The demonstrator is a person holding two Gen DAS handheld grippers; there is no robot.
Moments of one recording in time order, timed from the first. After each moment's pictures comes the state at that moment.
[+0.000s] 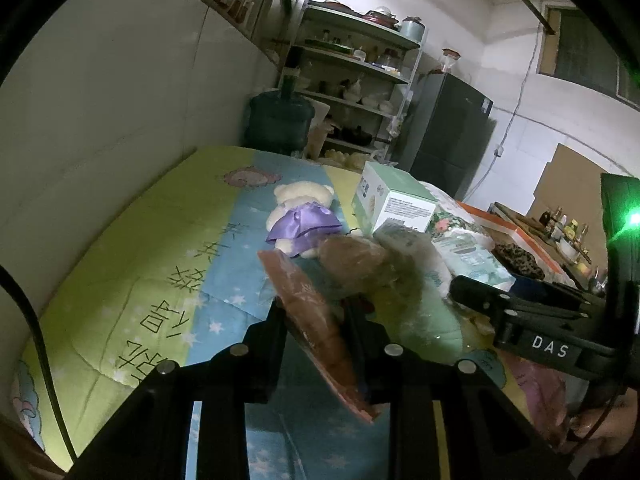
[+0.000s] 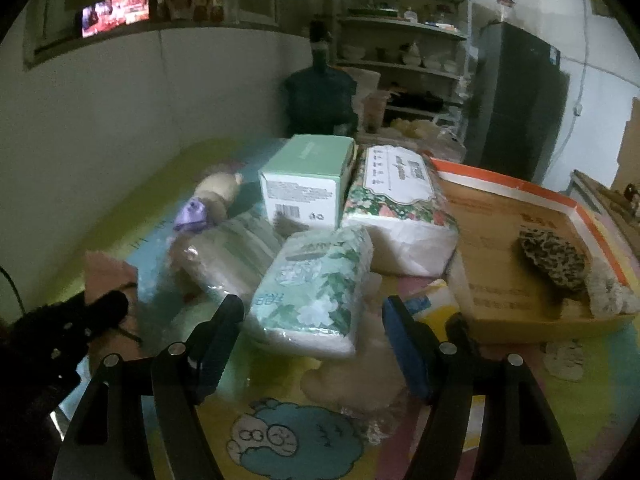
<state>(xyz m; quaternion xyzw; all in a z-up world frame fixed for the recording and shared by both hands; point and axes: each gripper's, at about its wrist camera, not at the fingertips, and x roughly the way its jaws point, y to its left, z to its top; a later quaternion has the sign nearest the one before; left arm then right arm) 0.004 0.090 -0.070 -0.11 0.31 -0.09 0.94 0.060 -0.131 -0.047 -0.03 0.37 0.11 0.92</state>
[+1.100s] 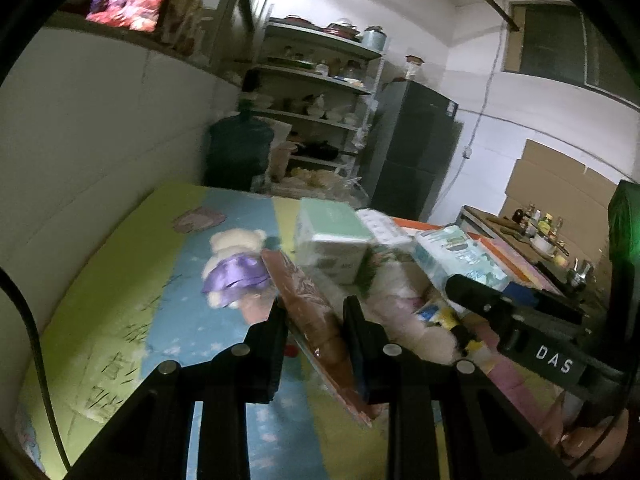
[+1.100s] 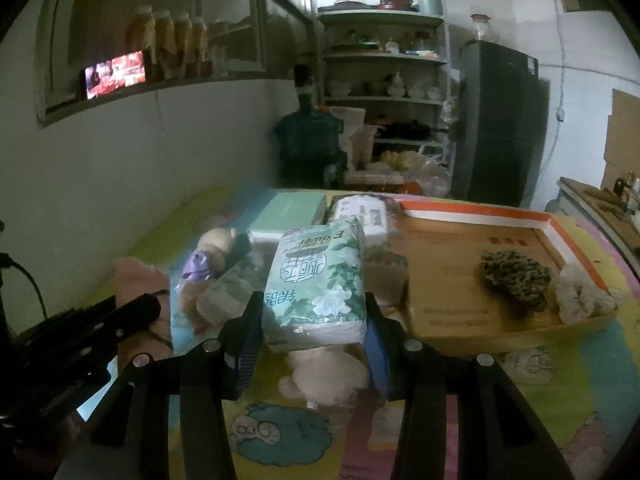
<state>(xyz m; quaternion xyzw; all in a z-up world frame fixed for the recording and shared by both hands) 0.007 0.042 -0.025 -0.08 0.27 -0.14 0.95 0.025 -0.170 -0.006 0.01 0.29 0.10 0.95</state>
